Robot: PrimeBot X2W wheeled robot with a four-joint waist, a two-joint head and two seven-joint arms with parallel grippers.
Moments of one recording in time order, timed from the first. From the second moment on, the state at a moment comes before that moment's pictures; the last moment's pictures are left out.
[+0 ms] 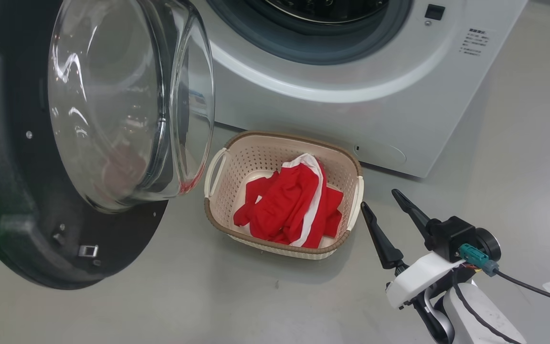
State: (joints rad) left arm -0.40 0.46 0.13 0.30 -2.05 0.12 0.87; right arm -0.20 -0.10 0.36 0.36 0.27 0.12 -0.25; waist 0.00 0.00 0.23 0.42
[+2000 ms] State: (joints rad) left arm -0.39 0.32 0.16 0.11 -2.08 0.05 0.82; right arm -0.25 -0.06 0.30 0.33 0.32 0.12 -0.25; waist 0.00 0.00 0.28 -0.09
